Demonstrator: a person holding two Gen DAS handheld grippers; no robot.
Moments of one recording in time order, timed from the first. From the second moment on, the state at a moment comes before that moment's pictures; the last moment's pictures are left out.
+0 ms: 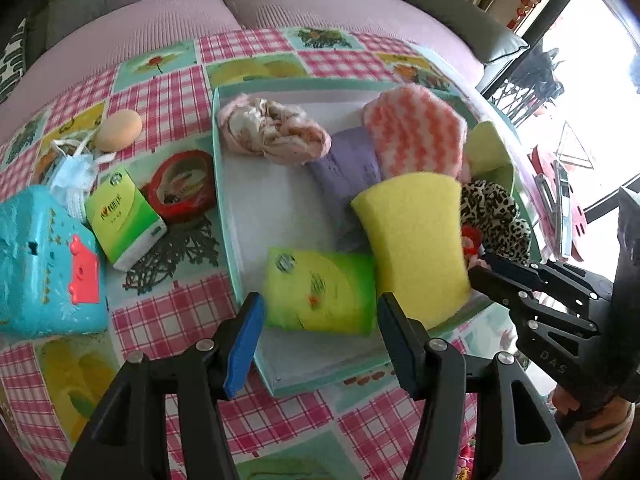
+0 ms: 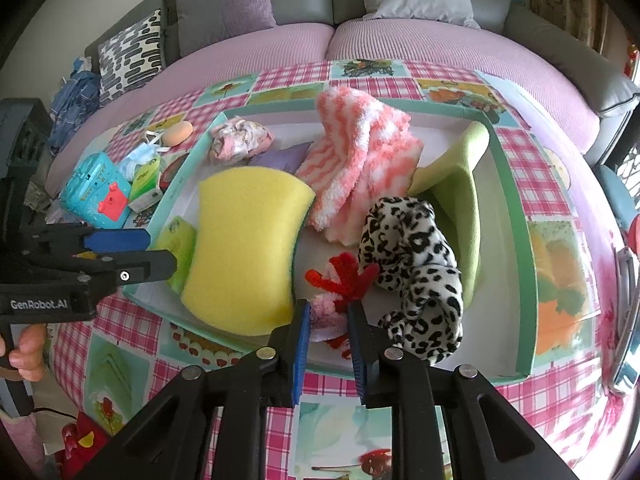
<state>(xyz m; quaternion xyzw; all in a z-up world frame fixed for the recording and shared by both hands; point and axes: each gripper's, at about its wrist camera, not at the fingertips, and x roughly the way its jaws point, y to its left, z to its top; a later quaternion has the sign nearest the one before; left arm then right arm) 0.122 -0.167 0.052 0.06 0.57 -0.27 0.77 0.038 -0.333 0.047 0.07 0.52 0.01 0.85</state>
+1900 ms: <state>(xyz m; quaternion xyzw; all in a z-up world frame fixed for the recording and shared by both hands) 0.183 -0.023 0.177 0.01 0.43 -0.14 0.89 0.098 -0.309 0.148 0.06 0.39 0.04 0.92</state>
